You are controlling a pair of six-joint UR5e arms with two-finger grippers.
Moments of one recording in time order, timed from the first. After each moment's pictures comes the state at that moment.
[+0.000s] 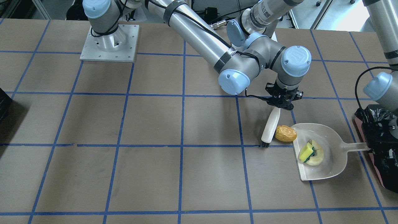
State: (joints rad) left arm -0.95 -2.10 -1.58 -0.96 1.79 2.23; right arm 2.41 -0.68 0.93 -1.90 -1.21 1.29
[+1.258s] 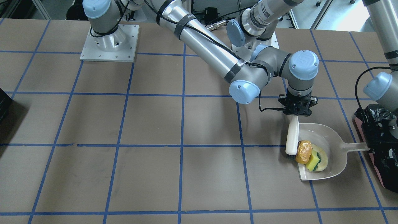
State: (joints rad) left arm -0.95 -2.10 -1.58 -0.96 1.79 2.24; right arm 2.43 -0.56 0.79 -2.04 -1.26 1.17
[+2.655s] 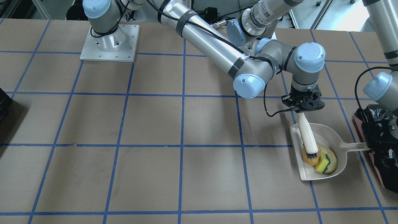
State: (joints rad) left arm -0.95 -2.10 -1.59 -0.96 1.79 2.24; right arm 2.45 -0.57 0.75 -1.98 -1.30 0.87
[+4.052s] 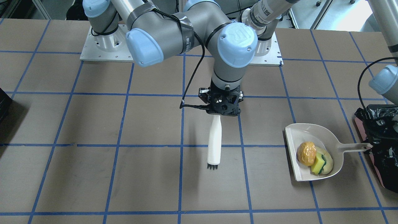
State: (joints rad) left arm -0.93 -2.06 -1.58 -1.04 1.63 2.25; right arm 2.11 -1.07 1.23 -1.61 -1.48 0.64
